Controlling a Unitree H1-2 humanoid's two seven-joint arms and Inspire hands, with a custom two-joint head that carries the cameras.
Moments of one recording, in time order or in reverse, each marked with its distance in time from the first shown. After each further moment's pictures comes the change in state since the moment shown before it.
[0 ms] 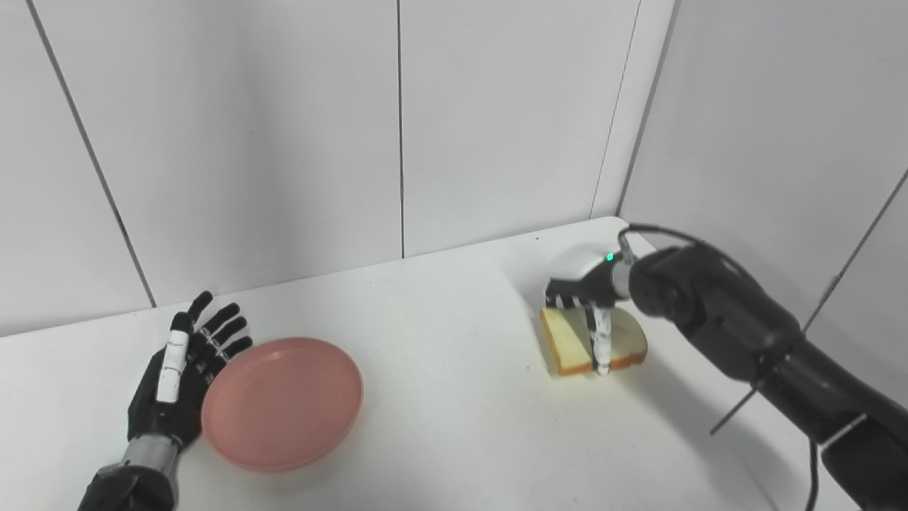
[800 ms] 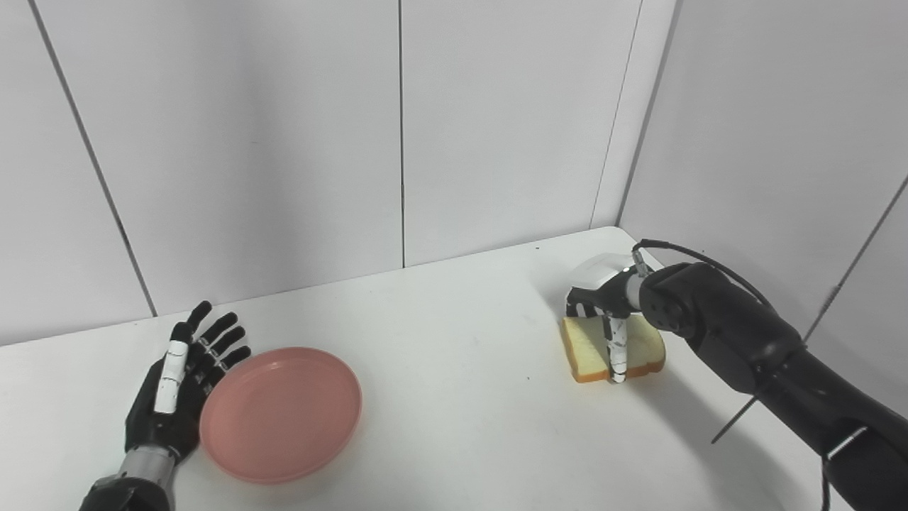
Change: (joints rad) left arm -0.004 0.008 0.005 0.012 -0.003 -0.005 -0.019; right arm 0.054 -0.006 0.052 0.193 -0.080 -0.024 -0.136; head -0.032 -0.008
